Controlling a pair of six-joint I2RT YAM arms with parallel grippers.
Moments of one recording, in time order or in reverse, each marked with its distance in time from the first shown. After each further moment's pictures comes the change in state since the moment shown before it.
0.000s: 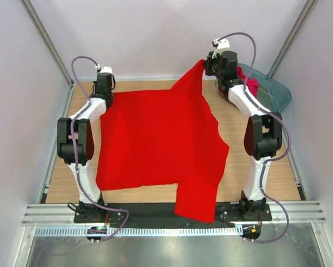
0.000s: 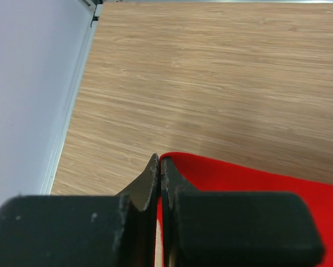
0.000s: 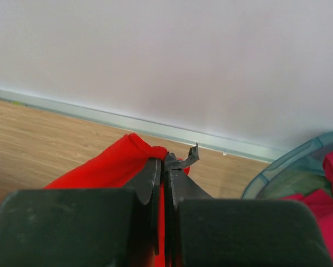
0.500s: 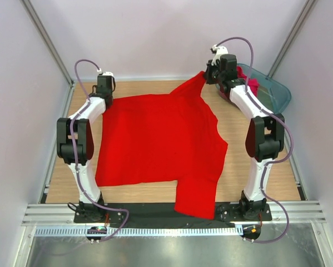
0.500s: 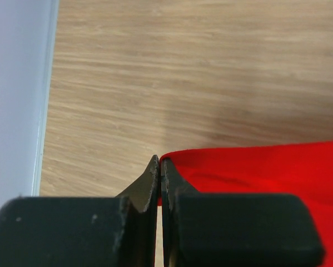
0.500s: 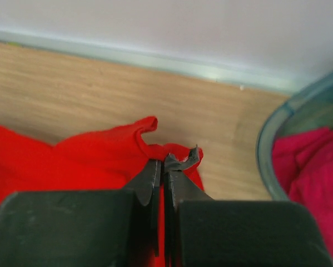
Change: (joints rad) left arm 0.013 0.009 0.022 -0.170 0.060 -0.010; right arm -0.001 -0.016 0.019 -0.235 -0.037 0.017
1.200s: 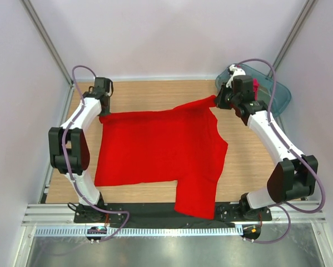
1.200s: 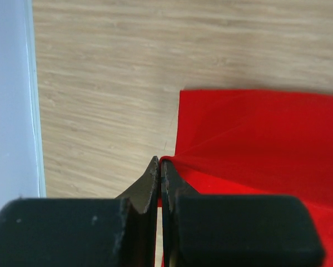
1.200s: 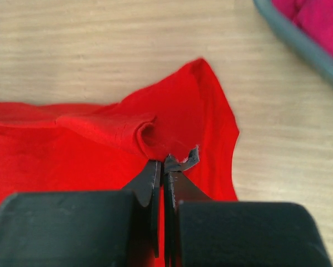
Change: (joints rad) left arm -0.008 -0.160 -0.031 -0.403 0.044 -0.096; right arm 0.009 -0.563 -0.481 -0.254 0.071 0.202
